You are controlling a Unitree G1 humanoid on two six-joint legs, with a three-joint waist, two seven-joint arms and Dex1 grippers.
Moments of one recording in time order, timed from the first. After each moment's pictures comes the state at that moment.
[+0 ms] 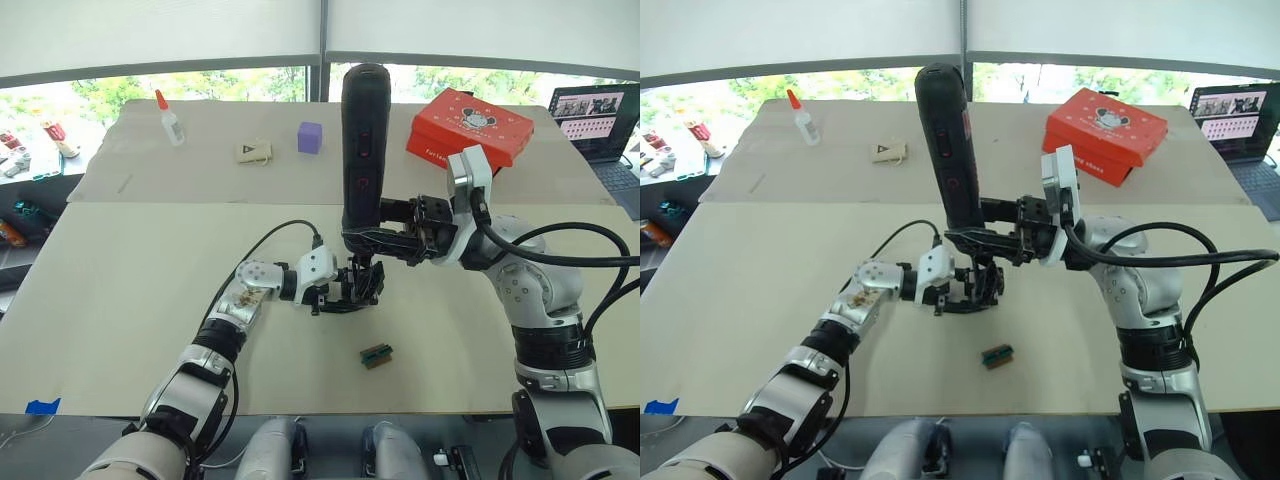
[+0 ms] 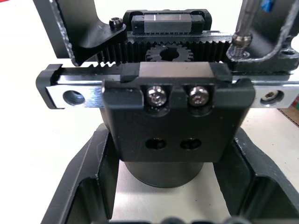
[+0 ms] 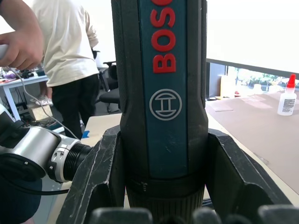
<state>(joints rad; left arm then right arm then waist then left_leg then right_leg) -0.72 0.23 -0.29 0.65 -0.08 -0.15 -1.18 -0.64 -0.48 -0.01 -0.13 0.69 0.53 1.11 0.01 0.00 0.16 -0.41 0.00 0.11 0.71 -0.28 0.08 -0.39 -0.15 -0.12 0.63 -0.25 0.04</state>
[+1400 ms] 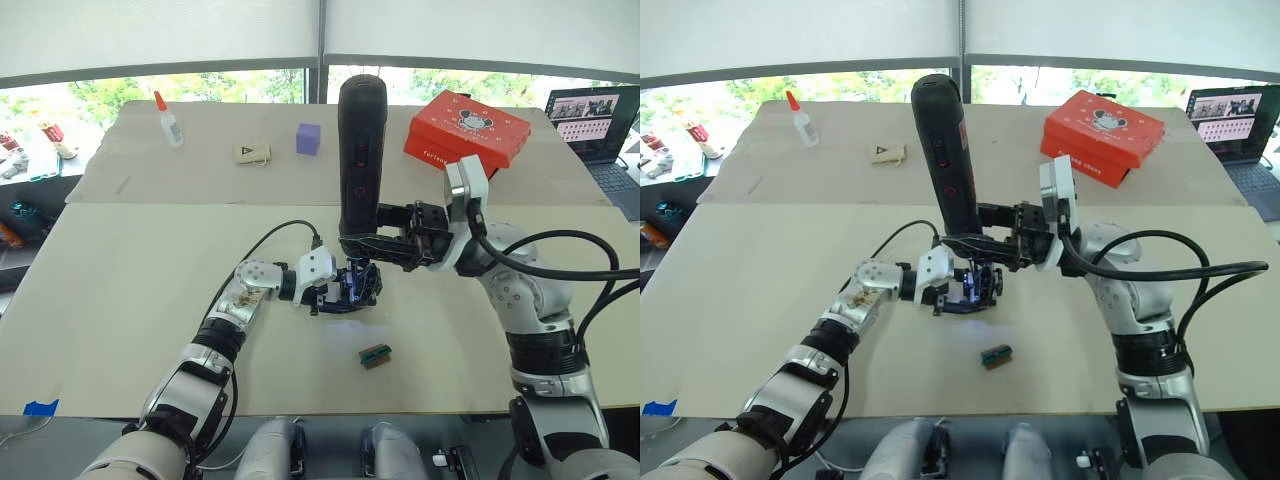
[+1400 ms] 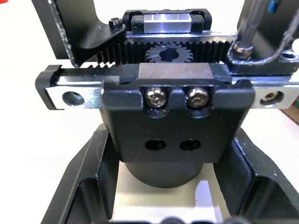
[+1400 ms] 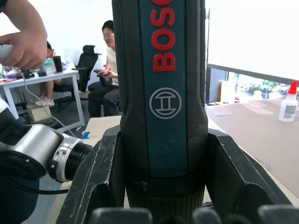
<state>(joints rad) -0.72 0.23 -0.29 0.67 -0.08 -0.17 -1.19 -0.61 -0.48 0.01 -0.14 0.69 0.46 1.13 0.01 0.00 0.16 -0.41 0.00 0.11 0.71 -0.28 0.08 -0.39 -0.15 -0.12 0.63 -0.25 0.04</state>
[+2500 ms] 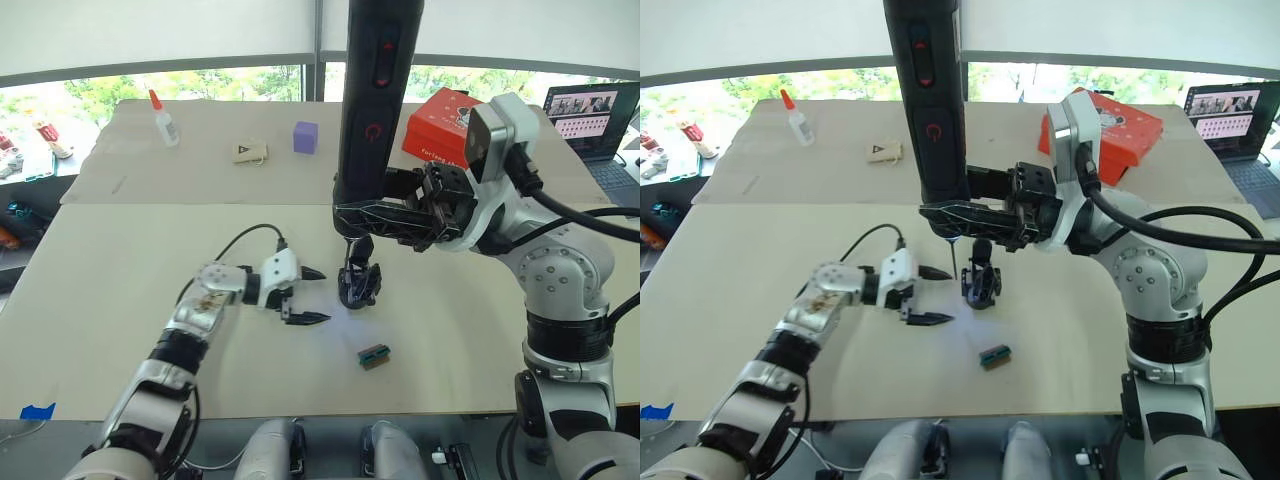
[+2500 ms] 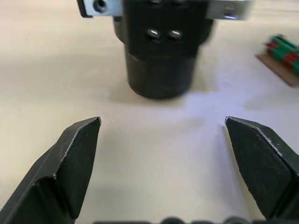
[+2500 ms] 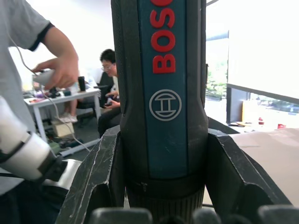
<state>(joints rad) -0.54 0.50 -0.21 0.31 -0.17 0.04 -1.29 -0.77 -0.51 -0.06 -0.28 0.99 0.73 0.98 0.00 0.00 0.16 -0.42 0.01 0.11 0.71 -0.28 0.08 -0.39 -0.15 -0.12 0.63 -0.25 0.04</state>
